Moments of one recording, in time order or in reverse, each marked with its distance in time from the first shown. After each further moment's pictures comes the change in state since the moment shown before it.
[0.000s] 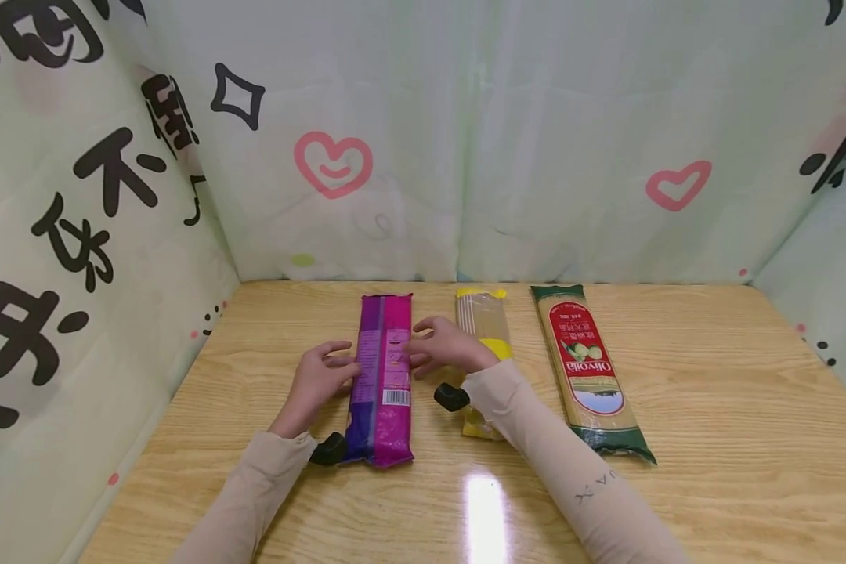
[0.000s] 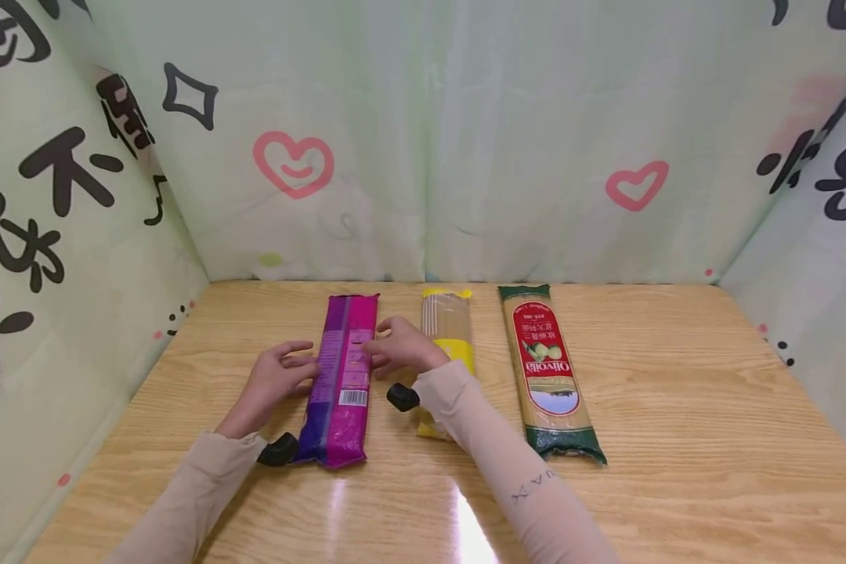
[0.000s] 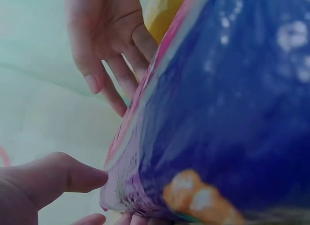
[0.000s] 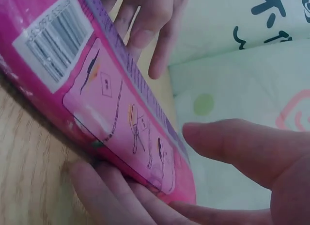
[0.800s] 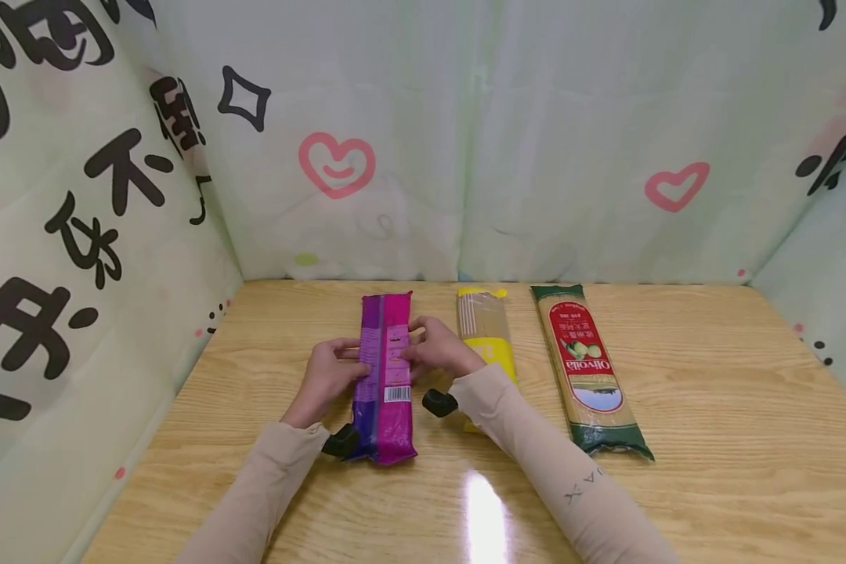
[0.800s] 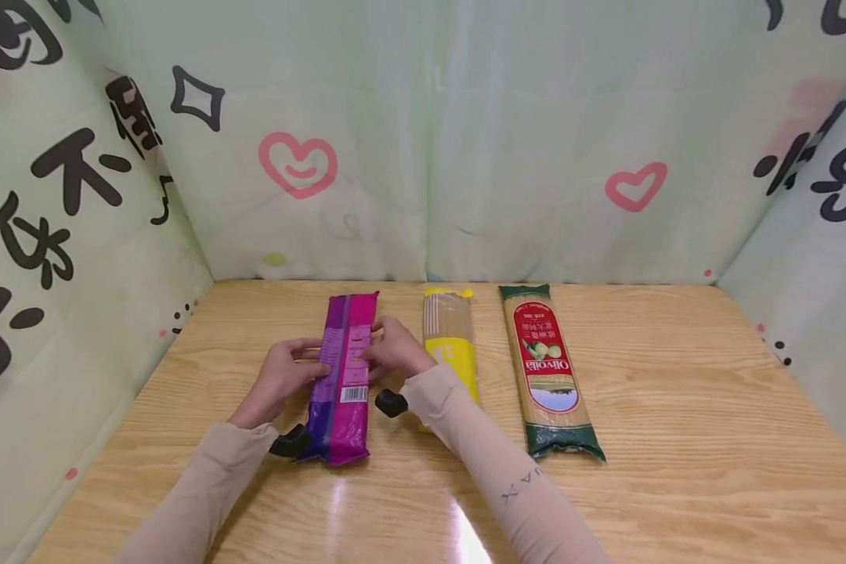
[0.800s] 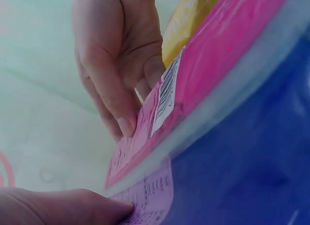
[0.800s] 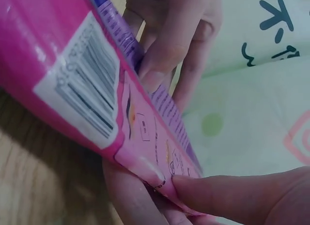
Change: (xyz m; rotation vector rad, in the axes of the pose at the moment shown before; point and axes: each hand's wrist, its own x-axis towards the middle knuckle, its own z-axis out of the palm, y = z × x) left_hand 0.000 0.010 0.011 0.076 0.022 0.019; right_hand -0.001 -0.003 0.019 0.043 0.063 -0.062
